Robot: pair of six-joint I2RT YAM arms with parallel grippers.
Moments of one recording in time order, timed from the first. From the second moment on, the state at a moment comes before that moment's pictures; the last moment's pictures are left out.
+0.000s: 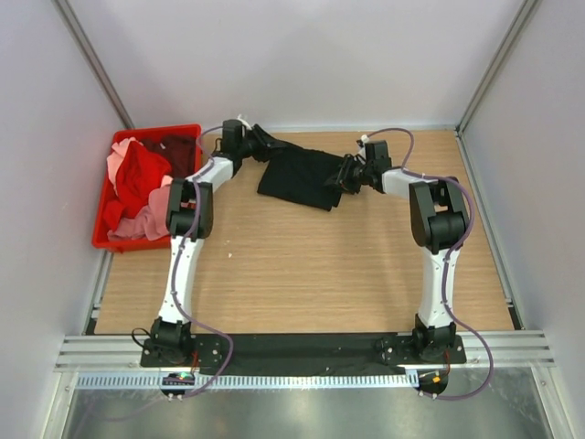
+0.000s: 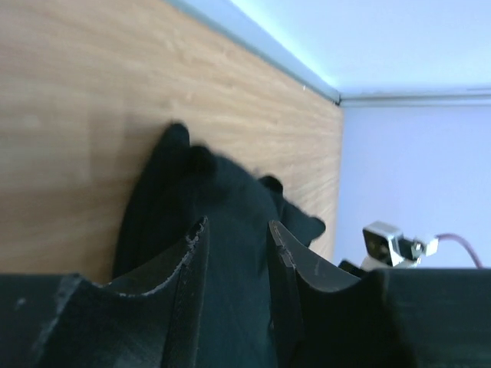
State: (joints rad) left arm -0.20 2.68 2.18 0.13 0.56 -1.05; right arm 0.19 2.18 1.44 0.00 -0.53 0.65
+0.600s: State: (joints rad) left arm -0.24 2.15 1.67 0.03 0.52 -0.77; right arm 0.30 2.21 1.67 -0.04 -0.65 0.67
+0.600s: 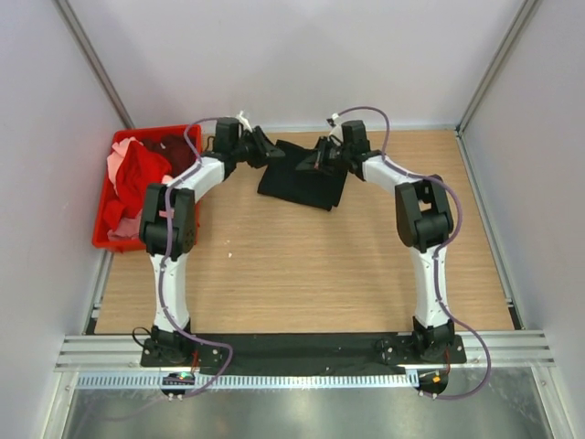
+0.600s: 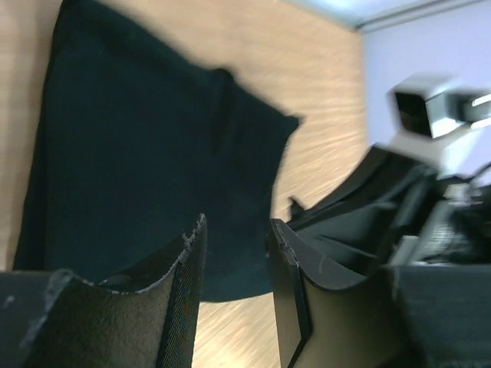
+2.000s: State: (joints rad) left arm -0.34 2.21 1.64 -0.31 0.18 -0.63; right arm 0.31 2.42 1.62 0.11 -0.97 0.76
